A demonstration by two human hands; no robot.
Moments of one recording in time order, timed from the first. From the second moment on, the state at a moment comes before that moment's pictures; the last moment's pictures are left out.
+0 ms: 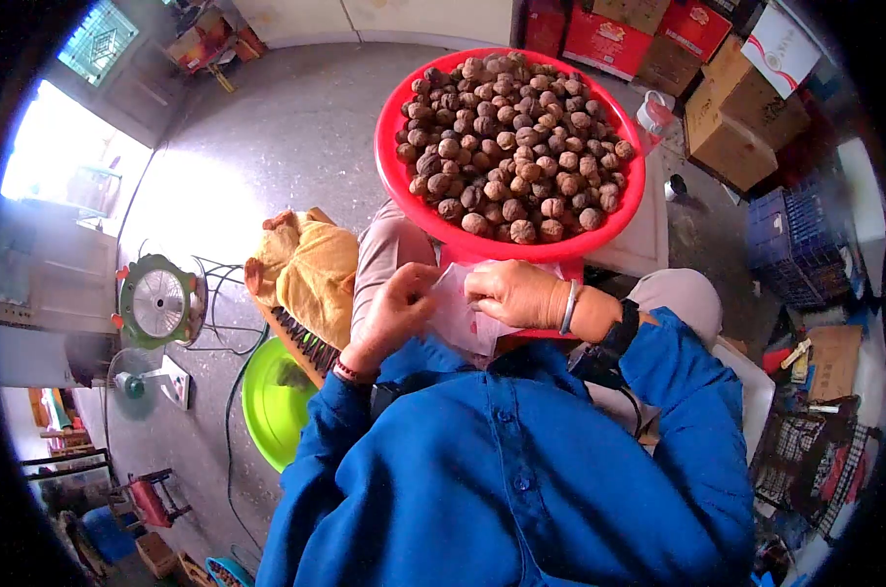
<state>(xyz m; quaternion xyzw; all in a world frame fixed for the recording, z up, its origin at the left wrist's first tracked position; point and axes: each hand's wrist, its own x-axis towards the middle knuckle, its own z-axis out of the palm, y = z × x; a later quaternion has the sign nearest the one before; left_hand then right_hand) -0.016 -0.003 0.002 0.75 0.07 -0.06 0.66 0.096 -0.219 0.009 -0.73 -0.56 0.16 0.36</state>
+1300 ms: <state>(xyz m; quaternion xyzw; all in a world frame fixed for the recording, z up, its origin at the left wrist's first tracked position) 0.007 -0.020 0.019 0.86 0.04 0.18 0.48 0.113 -0.218 0.050 -0.71 -0.50 0.15 0.48</state>
